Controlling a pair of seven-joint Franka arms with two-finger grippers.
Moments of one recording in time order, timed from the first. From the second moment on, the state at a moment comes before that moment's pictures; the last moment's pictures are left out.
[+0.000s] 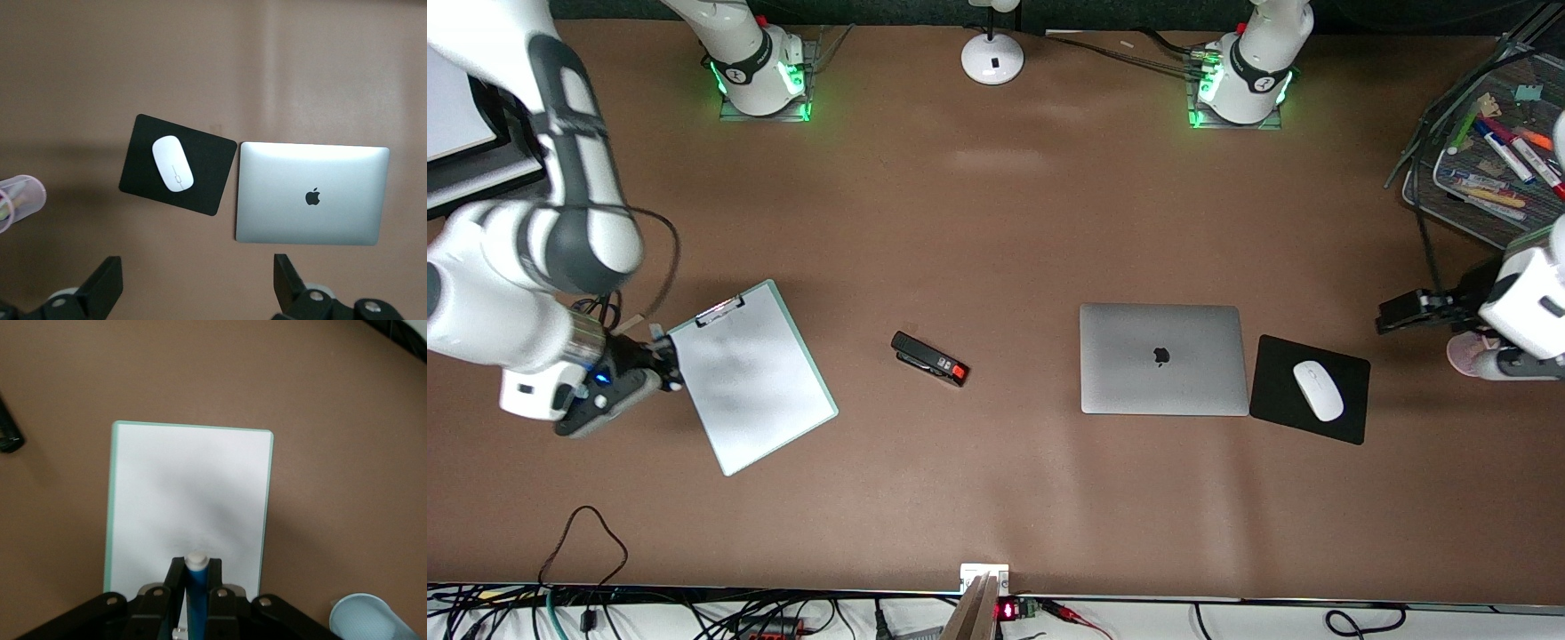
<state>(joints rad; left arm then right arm) 0.35 0.36 -0.43 -1.29 0.13 1.59 -0.12 0.02 0.46 -0.01 -1.55 0.16 2.03 -0.71</state>
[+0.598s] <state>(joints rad) 0.34 0.36 -0.47 -1.20 0.15 1.45 -0.11 -0.17 0.37 -0.02 -1.56 0.41 1.95 -1.41</state>
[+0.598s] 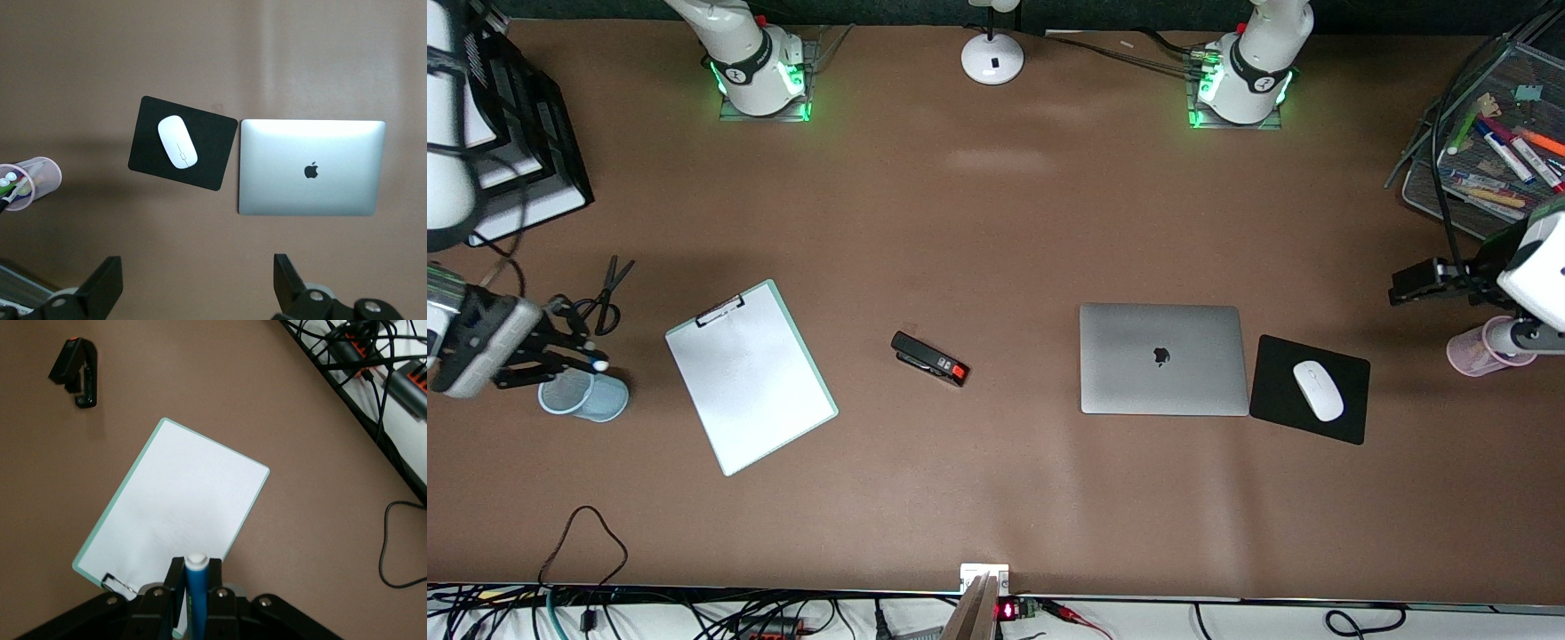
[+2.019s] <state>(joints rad) -0.04 -0.01 -0.04 -1.58 0.00 1.54 -0.11 -0.36 0.54 -0.02 -1.45 0.65 1.76 -2.26</state>
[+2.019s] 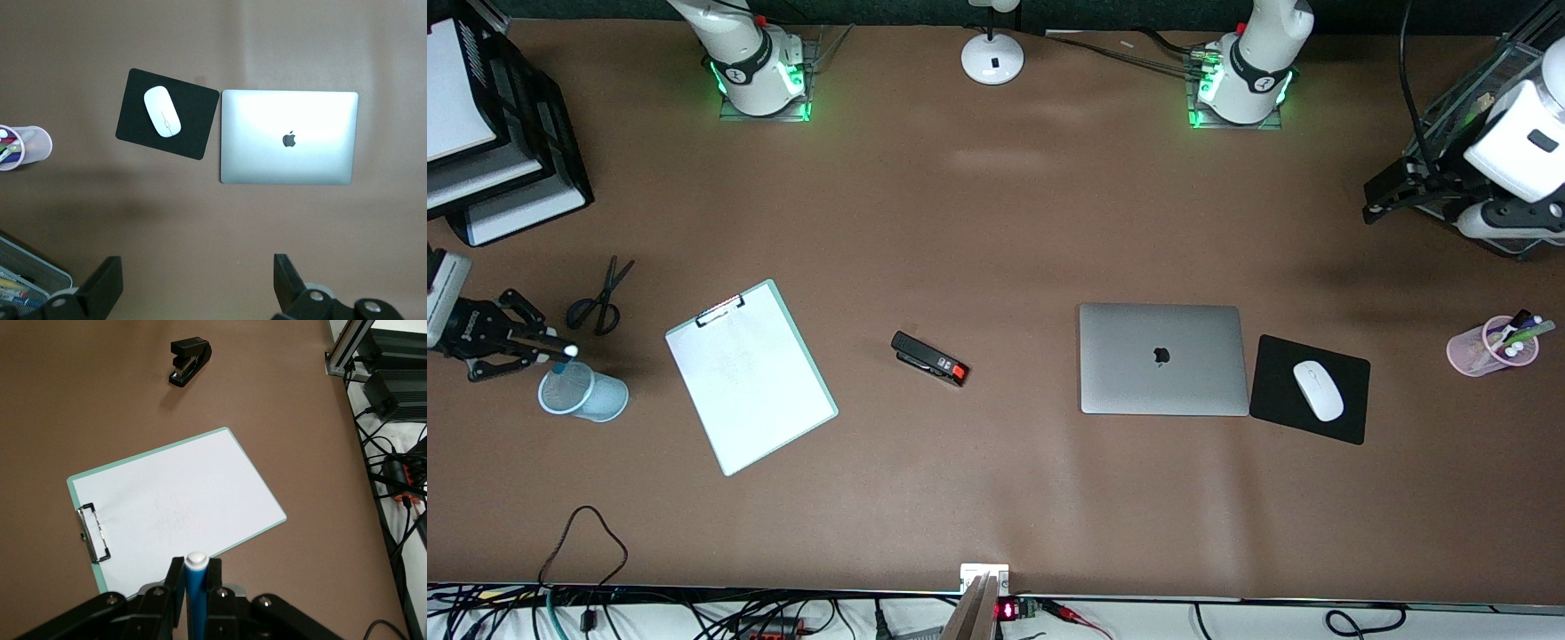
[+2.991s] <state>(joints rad) -0.05 -0.03 -0.04 -1.60 0.00 1.54 -0.10 -0.42 0.70 -0.02 -1.38 0.70 1.73 -2.29</state>
